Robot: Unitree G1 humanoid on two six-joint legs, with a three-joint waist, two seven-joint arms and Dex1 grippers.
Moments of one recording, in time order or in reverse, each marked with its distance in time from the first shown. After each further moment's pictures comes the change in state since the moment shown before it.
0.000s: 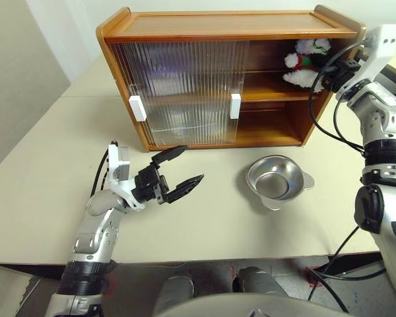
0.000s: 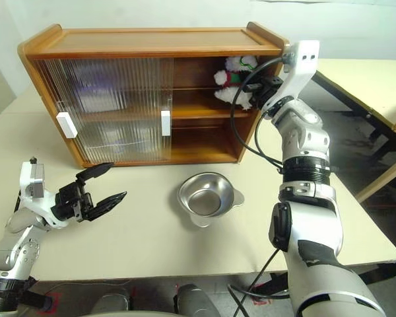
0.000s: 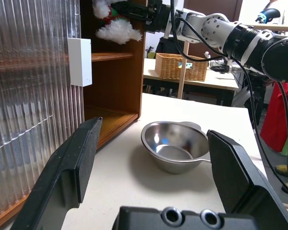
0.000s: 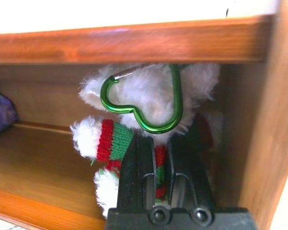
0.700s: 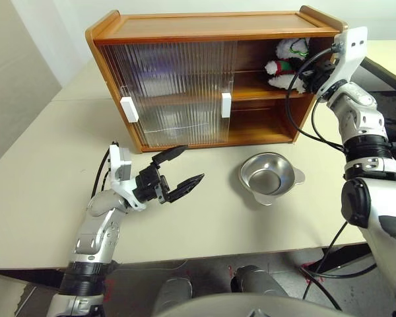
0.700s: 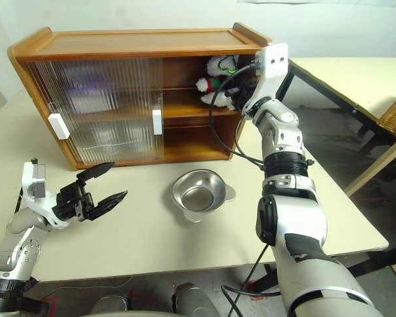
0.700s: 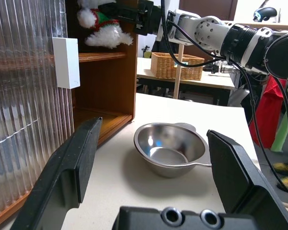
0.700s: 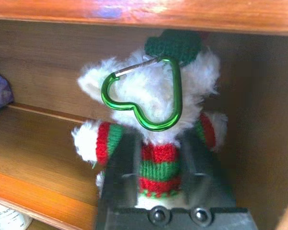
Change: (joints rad) left arm 0.003 -0.011 0.000 -0.001 0.016 0.000 0.020; right arm -0.059 0.078 0.022 0.110 -0.107 -0.104 0.000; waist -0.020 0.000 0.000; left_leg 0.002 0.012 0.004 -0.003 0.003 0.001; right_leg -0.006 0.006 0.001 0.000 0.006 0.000
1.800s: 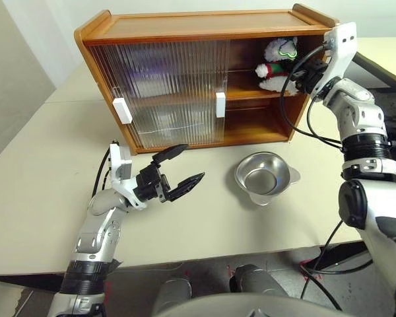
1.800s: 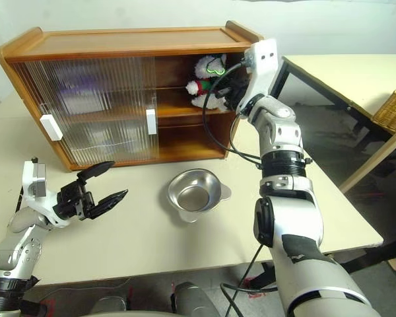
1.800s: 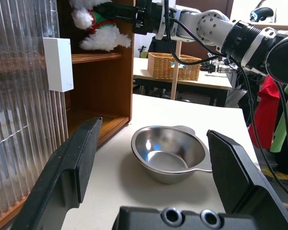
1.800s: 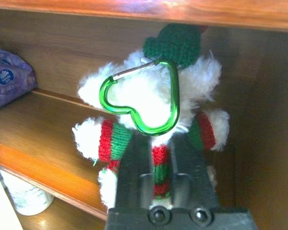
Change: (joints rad) left arm -0.008 -0.006 0.000 0.003 0.002 -0.002 0.000; right arm 0.026 0.041 0.020 -0.164 -0.012 0.177 0.036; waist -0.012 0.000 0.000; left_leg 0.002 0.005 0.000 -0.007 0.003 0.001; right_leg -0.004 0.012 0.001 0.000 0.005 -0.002
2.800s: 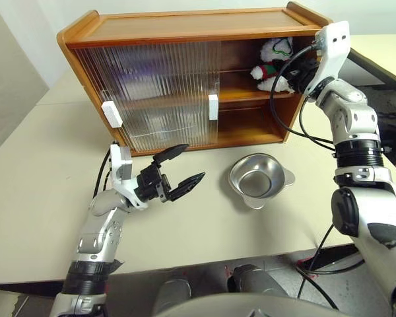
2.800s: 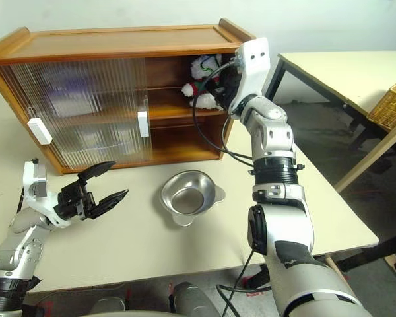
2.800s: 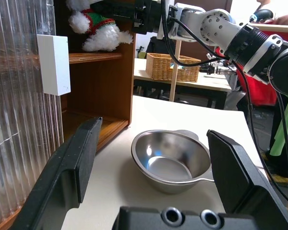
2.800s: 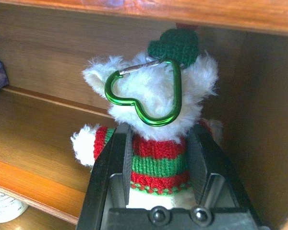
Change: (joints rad) left arm 0.000 -0.011 0.000 0.004 0.001 -0.003 0.004; right arm 0.040 0.041 0.024 -0.149 -0.034 0.071 -0.091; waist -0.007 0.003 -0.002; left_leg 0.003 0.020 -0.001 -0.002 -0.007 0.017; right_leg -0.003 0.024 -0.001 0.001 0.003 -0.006
